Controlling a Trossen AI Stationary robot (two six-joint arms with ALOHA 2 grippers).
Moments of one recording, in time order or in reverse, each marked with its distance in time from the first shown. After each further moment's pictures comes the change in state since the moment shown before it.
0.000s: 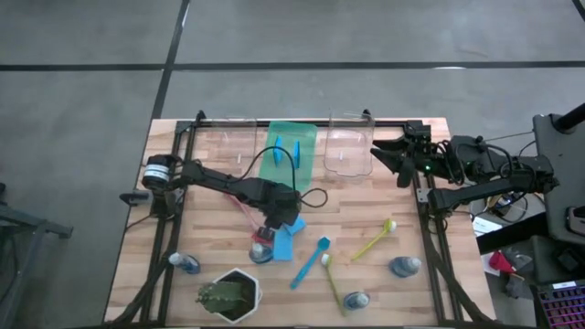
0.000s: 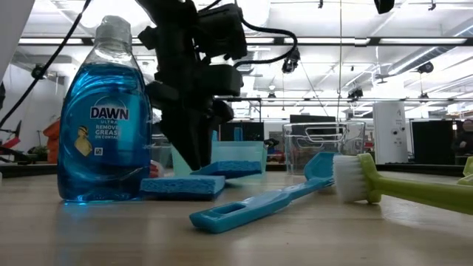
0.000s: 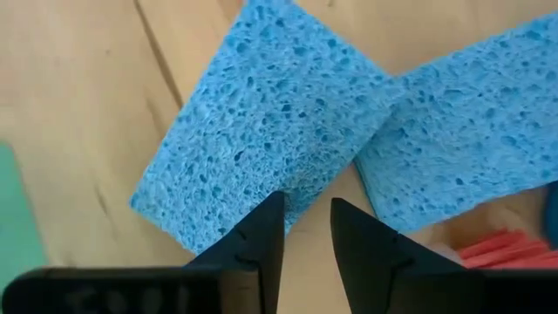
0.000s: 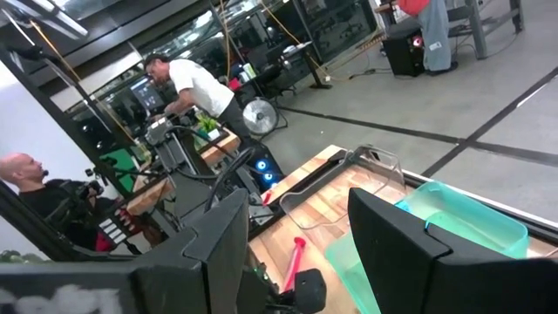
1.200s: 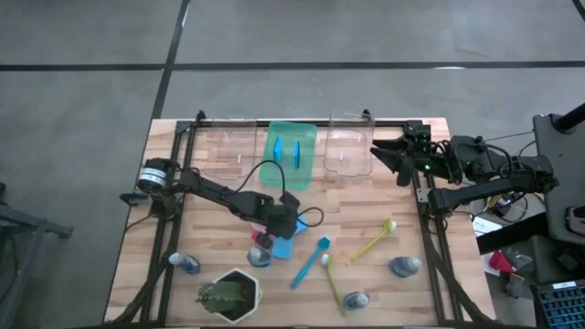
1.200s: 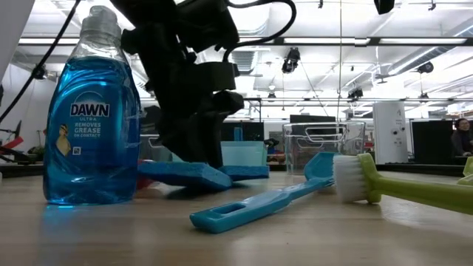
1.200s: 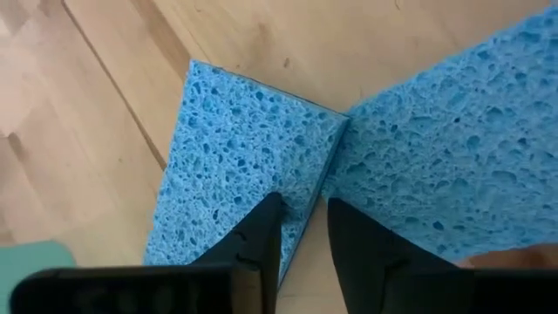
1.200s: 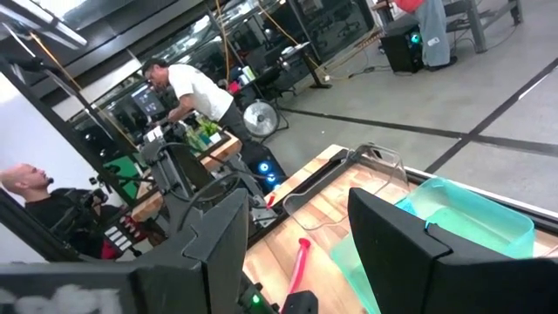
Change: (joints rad) left arm -0.092 -0.015 -0.120 0.260 -0.145 0.204; right arm 0.000 0.003 0.000 0.005 0.008 0.035
